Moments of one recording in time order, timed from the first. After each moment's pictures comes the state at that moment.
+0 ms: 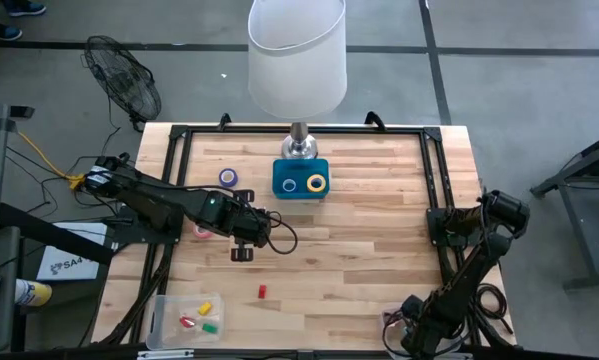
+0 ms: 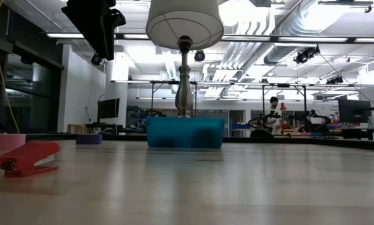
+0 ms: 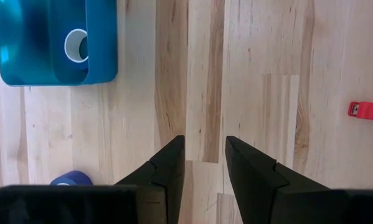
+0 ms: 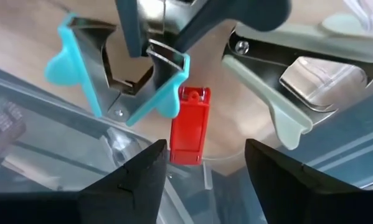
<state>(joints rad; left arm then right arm) -0.29 1.50 1.33 -1.11 -0.30 -0.26 1.05 1.77 1.03 -0.64 -0.41 1.95</state>
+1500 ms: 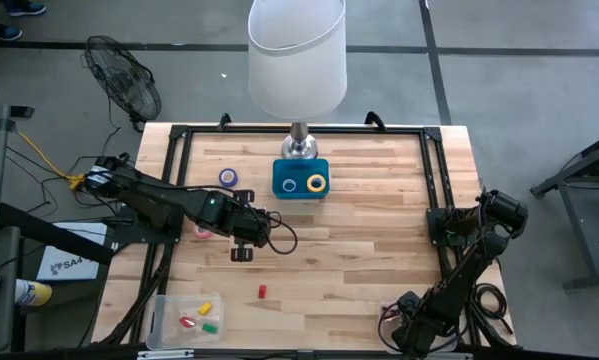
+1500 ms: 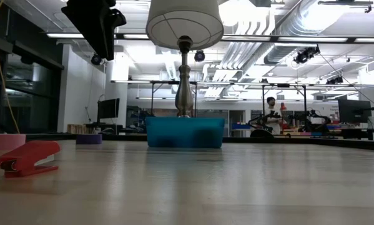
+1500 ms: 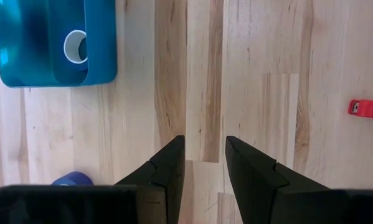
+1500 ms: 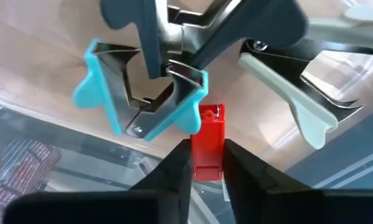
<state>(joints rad) -0.29 1.50 1.33 -1.11 -0.30 -0.25 1.01 1.77 1.03 -0.62 -0.35 2.09</state>
